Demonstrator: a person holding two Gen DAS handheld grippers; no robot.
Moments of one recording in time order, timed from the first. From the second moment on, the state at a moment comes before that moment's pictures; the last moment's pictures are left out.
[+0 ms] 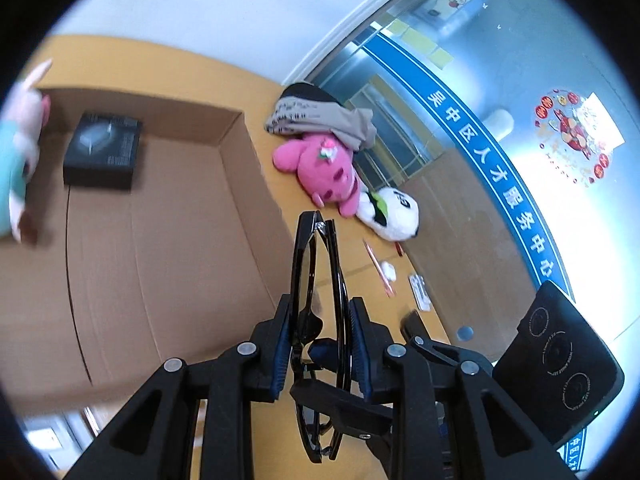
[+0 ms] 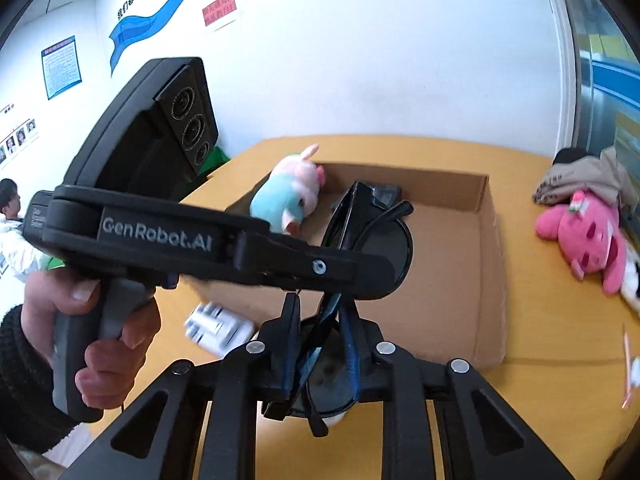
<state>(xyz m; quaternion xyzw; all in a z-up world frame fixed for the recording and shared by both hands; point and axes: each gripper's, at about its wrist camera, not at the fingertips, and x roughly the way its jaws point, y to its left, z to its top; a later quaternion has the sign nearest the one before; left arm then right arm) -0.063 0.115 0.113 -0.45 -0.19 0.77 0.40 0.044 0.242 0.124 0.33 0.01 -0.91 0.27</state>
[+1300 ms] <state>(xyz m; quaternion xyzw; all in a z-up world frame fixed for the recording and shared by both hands) -0.353 0.158 -0.026 -0.57 -0.23 0.70 0.36 -0.283 0.282 0.022 0.50 -0.10 -0.84 0.18</state>
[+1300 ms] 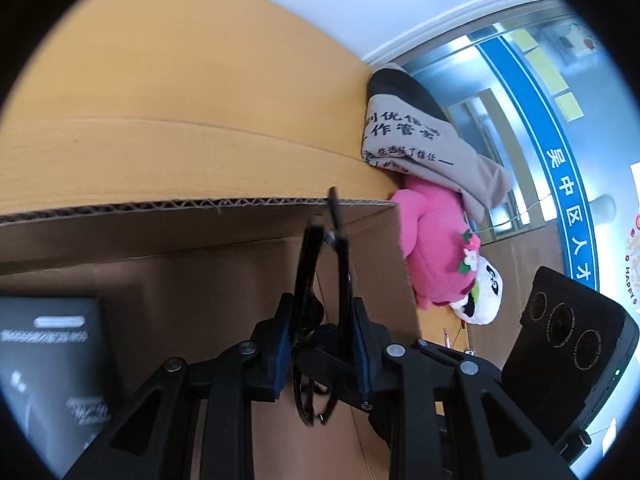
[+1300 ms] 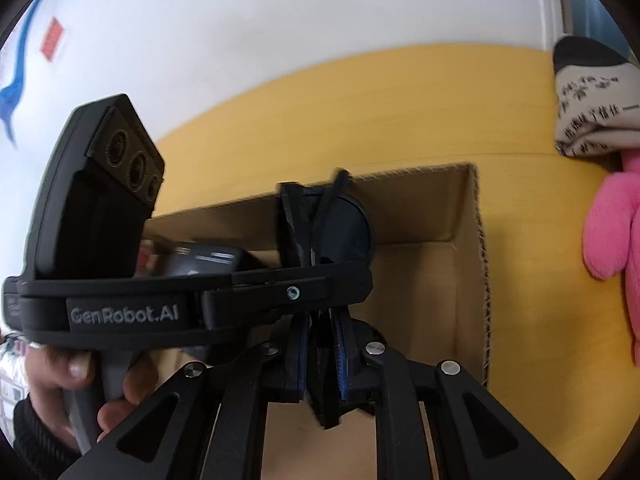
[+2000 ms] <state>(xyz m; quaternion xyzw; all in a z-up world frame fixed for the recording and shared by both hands) -0.352 0.169 -0.030 -0.60 -0.18 0.72 0.31 -0.266 0.264 0.009 0.52 -0.08 -0.83 0.16</state>
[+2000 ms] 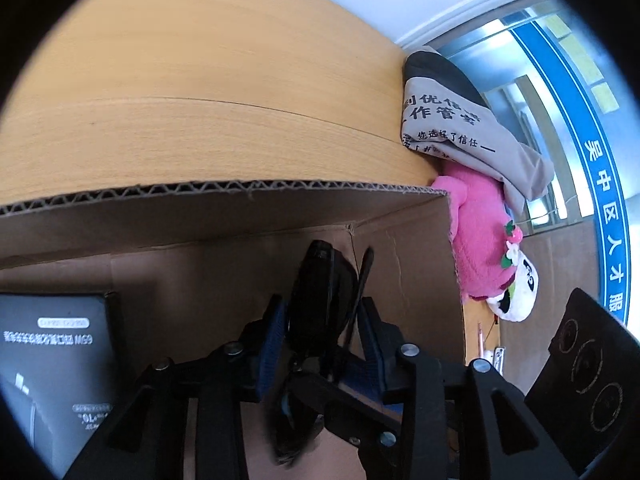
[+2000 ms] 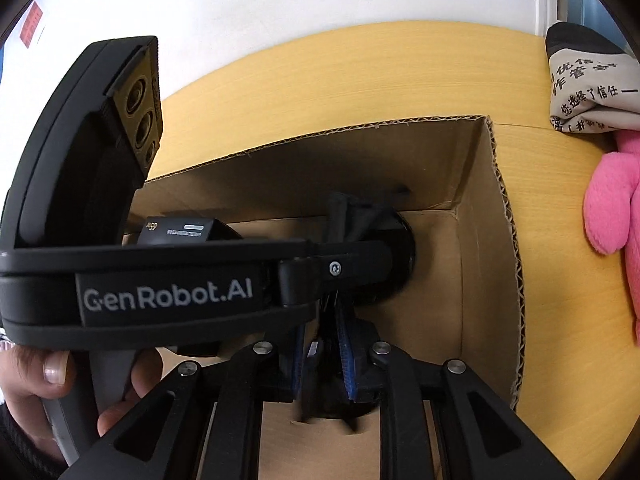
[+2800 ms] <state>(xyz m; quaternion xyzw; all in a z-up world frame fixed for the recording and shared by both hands) -0.038 0.038 0.155 -0.24 -0.05 0.96 0.14 -0.043 0.261 0.131 0.34 -0.02 -0.93 0.11</state>
